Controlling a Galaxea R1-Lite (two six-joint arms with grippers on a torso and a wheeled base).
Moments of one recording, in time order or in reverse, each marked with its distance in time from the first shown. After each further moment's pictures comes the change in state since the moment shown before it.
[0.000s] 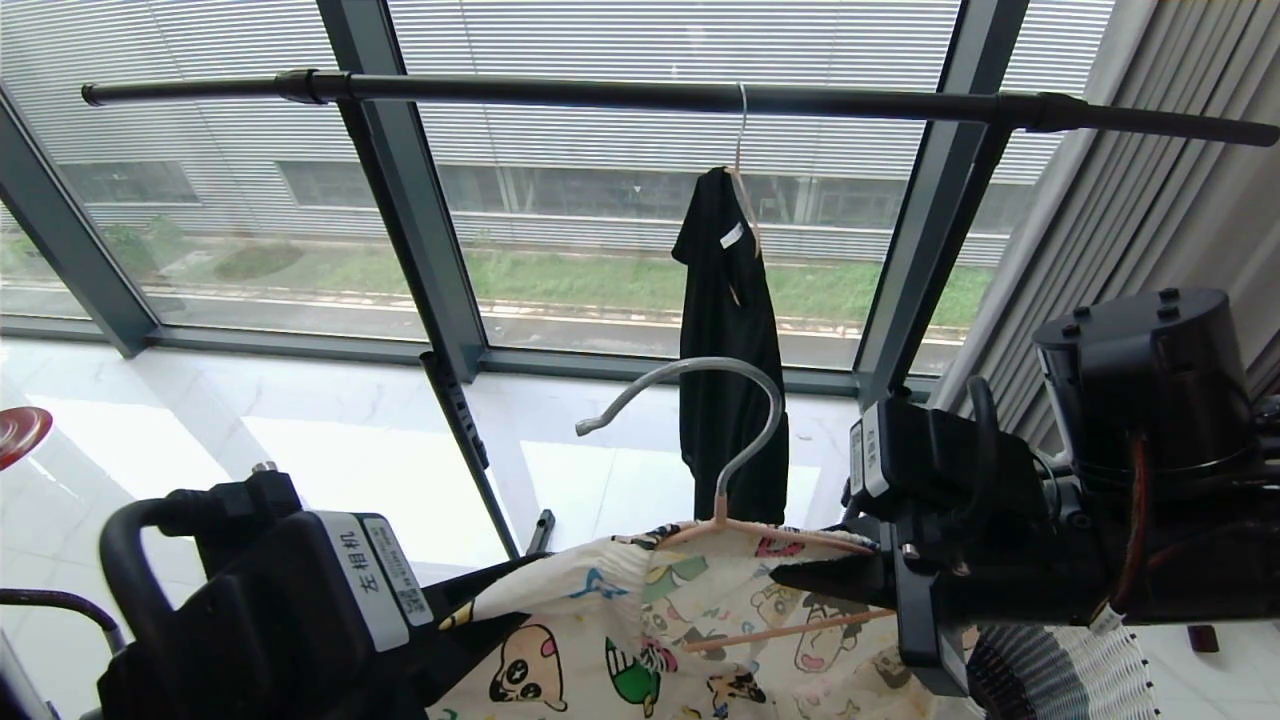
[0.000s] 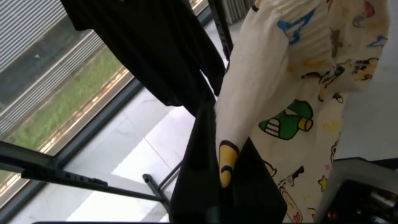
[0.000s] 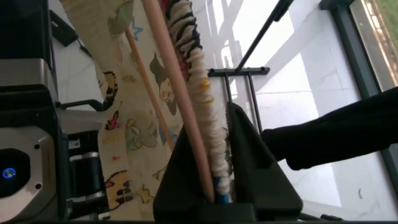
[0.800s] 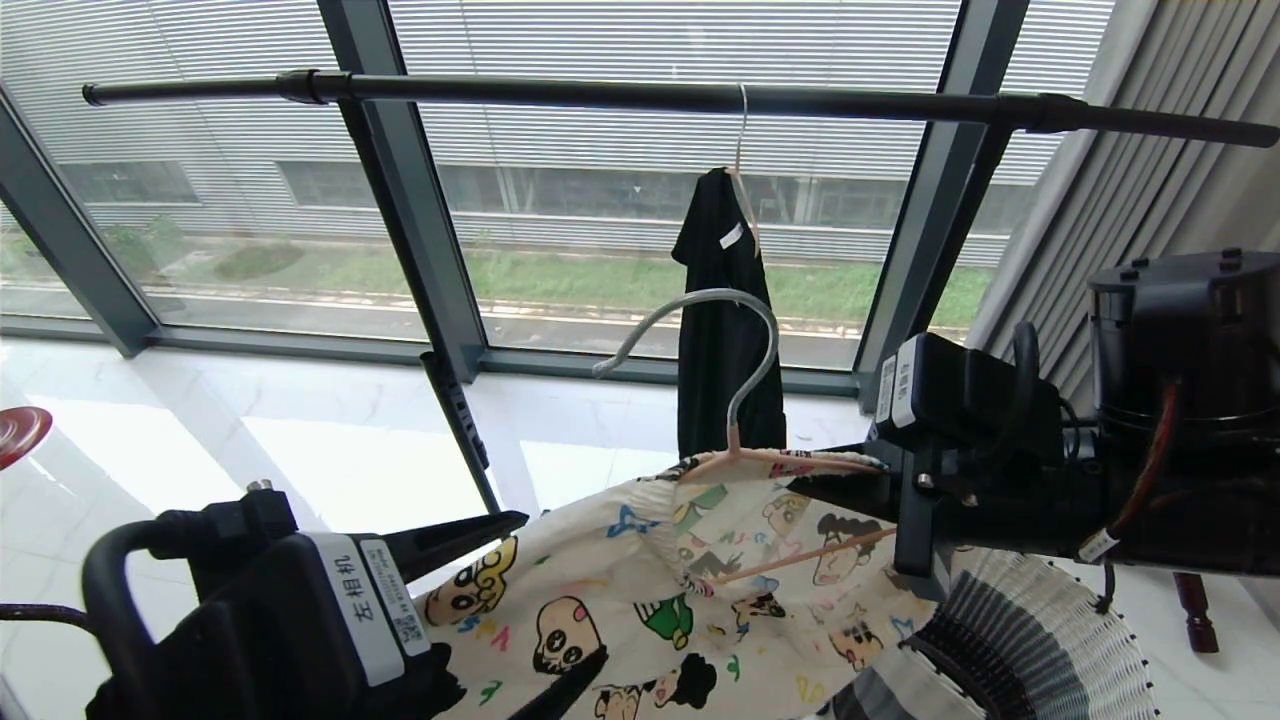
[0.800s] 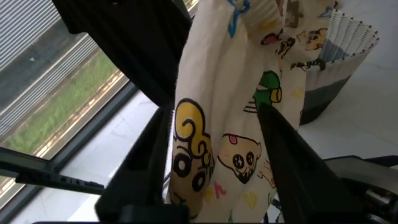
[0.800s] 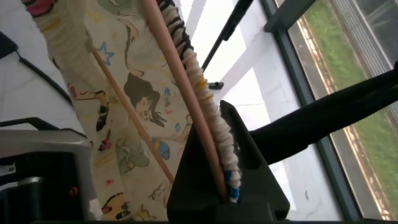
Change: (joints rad) left arm -0.022 -0.003 0.005 0.002 0.003 -0.002; right arm -0.072 -0.003 0.021 -0.185 -0.040 -0.102
